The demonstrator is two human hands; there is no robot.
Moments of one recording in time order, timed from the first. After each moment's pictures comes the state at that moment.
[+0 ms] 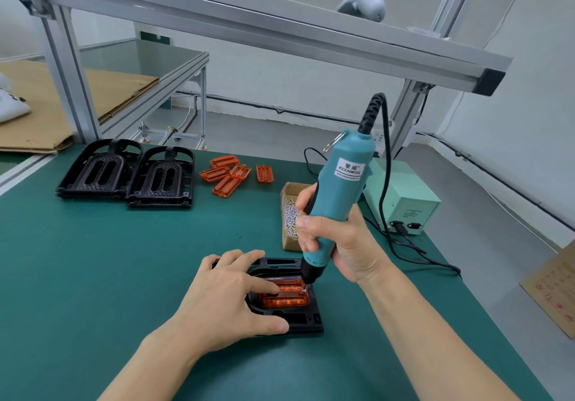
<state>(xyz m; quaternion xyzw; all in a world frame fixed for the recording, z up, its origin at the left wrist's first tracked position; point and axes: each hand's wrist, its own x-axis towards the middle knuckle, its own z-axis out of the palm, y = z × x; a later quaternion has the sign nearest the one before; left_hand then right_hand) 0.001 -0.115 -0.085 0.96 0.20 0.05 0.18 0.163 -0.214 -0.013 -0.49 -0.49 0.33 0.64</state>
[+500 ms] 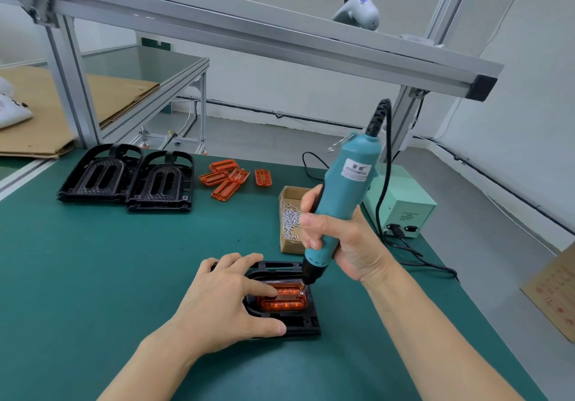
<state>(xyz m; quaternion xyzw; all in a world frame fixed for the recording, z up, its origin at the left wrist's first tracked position) 0.001 -0.116 -0.084 0.96 0.19 0.05 0.18 0.169 -0.218 -0.005 -0.46 -0.49 0.35 0.65</state>
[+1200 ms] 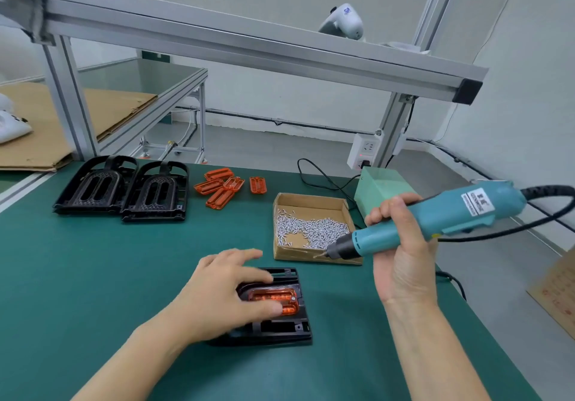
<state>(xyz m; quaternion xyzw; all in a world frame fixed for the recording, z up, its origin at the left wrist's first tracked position) 0.011 -0.112 -0.062 0.94 0.18 0.08 0.26 0.186 -0.261 -0.008 -0.37 -0.26 0.09 0.89</state>
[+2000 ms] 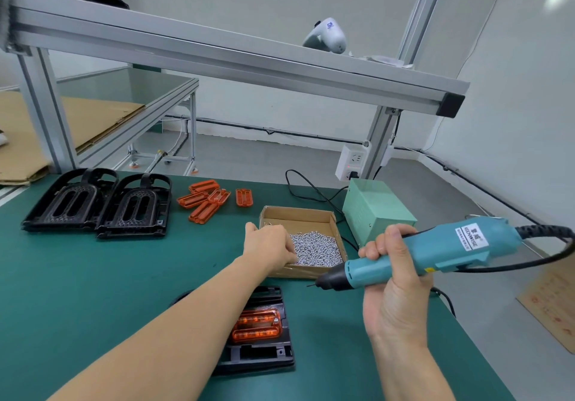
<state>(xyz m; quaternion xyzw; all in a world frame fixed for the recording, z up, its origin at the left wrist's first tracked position) 0.169 -0.092 -0.066 0.94 0.26 0.09 0.19 0.178 -0.273 -0.016 -0.38 -0.21 0.04 0.90</state>
